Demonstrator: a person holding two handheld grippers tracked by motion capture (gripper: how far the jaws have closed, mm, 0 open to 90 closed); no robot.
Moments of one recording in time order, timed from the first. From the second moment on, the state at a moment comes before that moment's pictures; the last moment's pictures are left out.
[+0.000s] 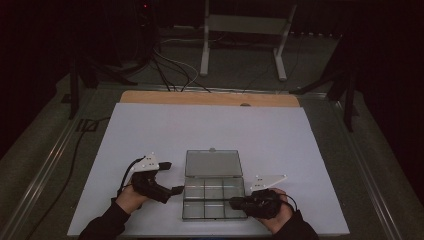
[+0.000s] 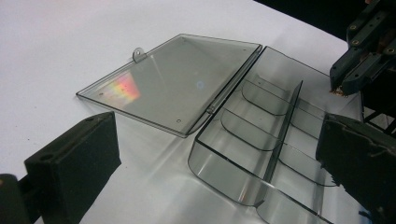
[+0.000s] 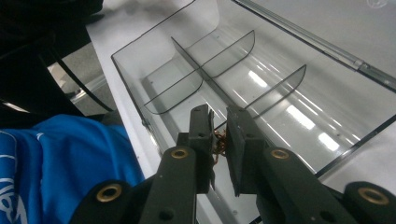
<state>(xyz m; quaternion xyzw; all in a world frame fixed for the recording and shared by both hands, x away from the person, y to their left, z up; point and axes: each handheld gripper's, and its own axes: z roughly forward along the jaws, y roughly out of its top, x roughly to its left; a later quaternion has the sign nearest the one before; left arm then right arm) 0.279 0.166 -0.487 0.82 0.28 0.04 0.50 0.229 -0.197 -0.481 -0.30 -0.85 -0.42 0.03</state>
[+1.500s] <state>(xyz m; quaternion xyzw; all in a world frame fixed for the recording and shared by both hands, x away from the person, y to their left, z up) 0.278 0.164 -0.485 0.82 0.28 0.03 0.51 0.232 -0.224 -0.469 -0.33 -0.79 -0.51 0.00</state>
